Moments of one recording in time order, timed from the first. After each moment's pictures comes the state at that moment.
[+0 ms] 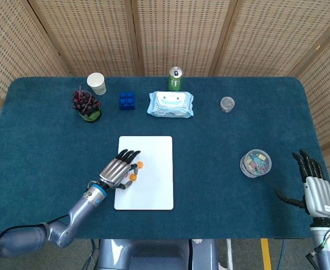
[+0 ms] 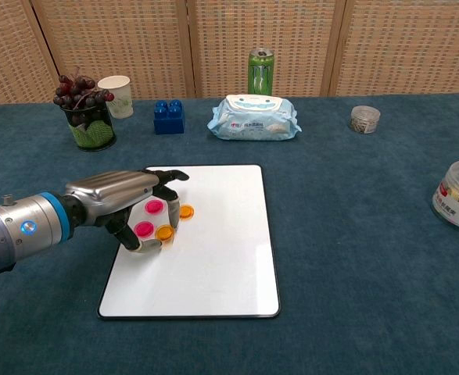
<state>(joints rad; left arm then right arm) -0.73 -1.71 -0.09 -1.31 1.25 0.87 0.24 0.11 -1.14 0.14 -1.70 -1.37 1.41 0.13</state>
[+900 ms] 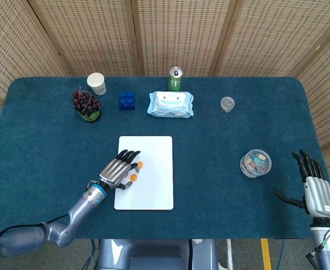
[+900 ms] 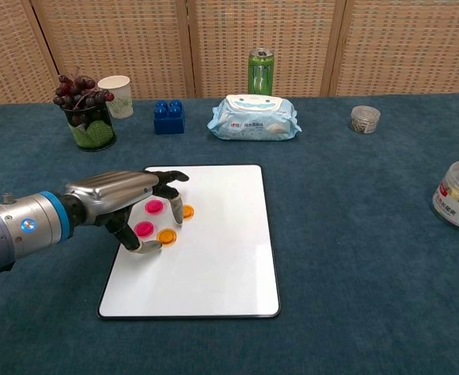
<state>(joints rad) -0.73 -1.70 -0.09 -1.33 1.23 0.86 0.23 0.11 -1.14 0.14 -1.70 -1.37 1.41 0.14</state>
